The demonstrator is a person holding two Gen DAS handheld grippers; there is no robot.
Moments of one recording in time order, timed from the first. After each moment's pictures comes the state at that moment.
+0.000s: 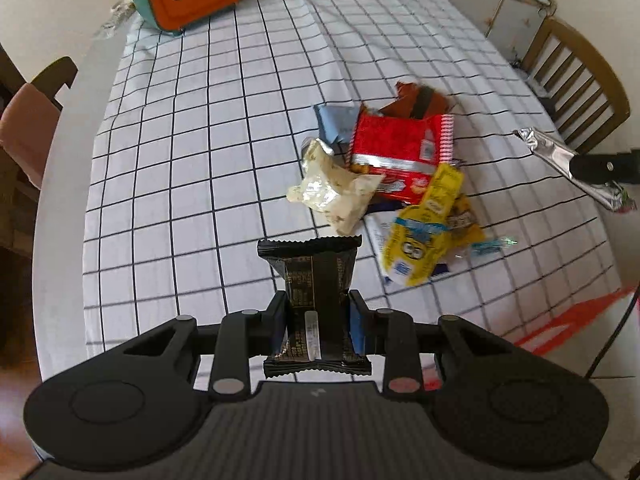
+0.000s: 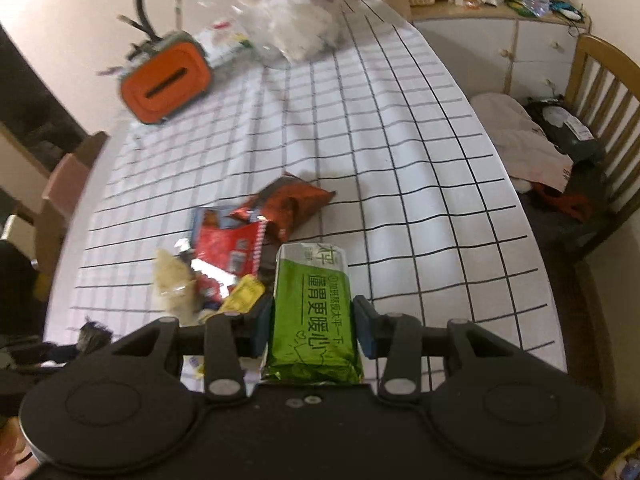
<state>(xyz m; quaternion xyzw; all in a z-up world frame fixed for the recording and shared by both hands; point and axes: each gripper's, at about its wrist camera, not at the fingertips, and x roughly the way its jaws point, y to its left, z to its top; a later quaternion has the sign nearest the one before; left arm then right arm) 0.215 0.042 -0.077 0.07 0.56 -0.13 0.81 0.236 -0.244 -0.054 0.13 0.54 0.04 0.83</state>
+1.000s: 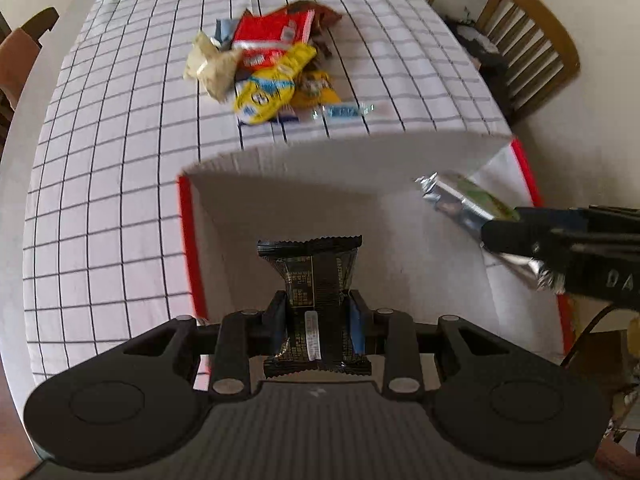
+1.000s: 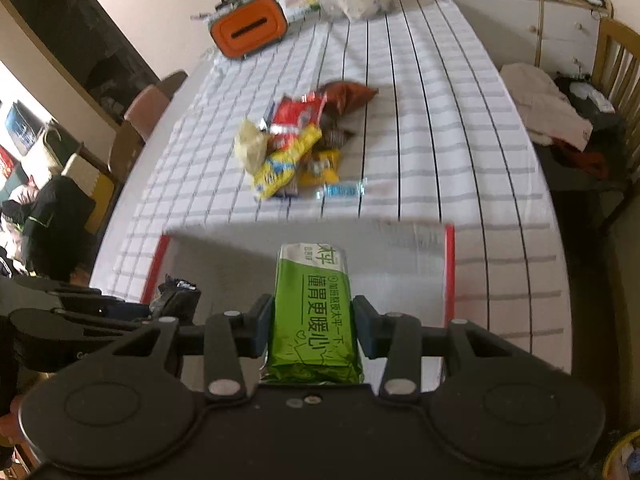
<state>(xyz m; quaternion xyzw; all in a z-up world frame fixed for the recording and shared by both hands) 0.051 -0.040 -0.077 0.05 0.61 -0.14 0.78 0.061 -0.255 -0.033 0.12 0.56 0.14 0.81</state>
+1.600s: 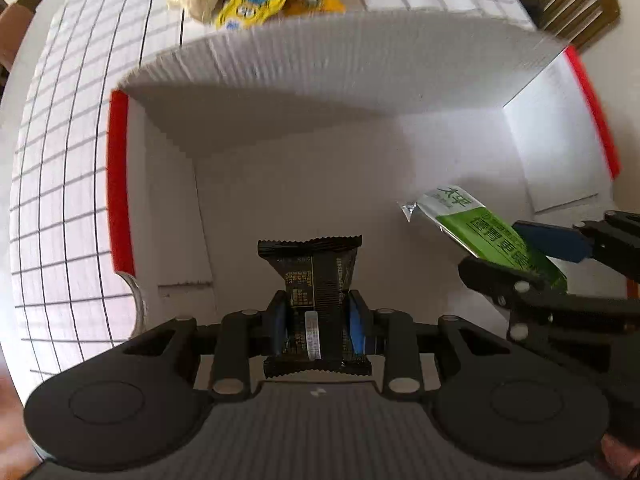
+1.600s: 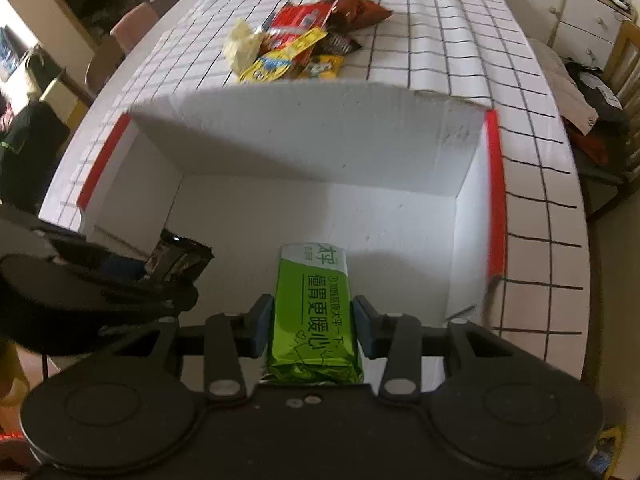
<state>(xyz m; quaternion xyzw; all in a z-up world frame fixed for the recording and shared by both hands) 0.044 -0.068 -0.140 0.09 0.67 -0.09 0.73 0.029 -0.221 -0.091 0.03 0.61 0.14 0.78</state>
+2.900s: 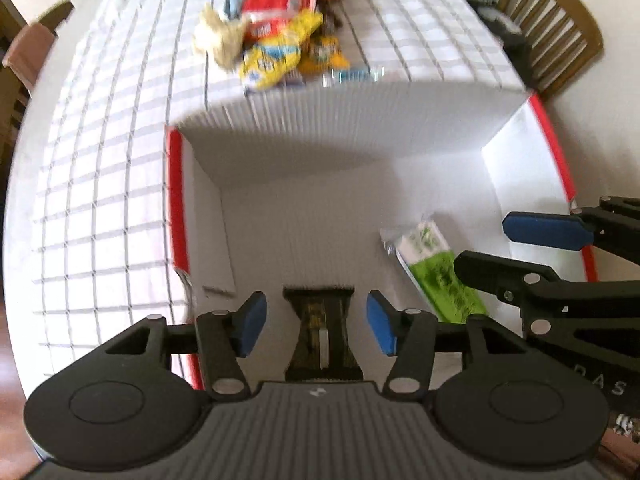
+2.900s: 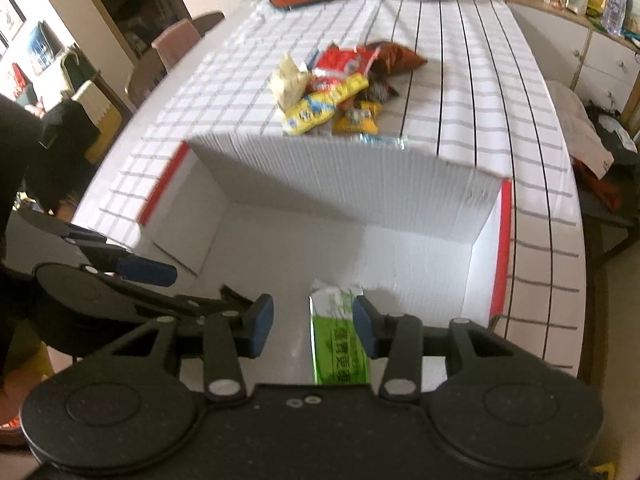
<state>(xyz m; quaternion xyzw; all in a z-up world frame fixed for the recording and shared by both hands) 0.027 -0.057 -0.091 0.08 0.60 -0.10 0.79 0.032 -0.215 -0.044 0.03 0.57 0.18 0.80</state>
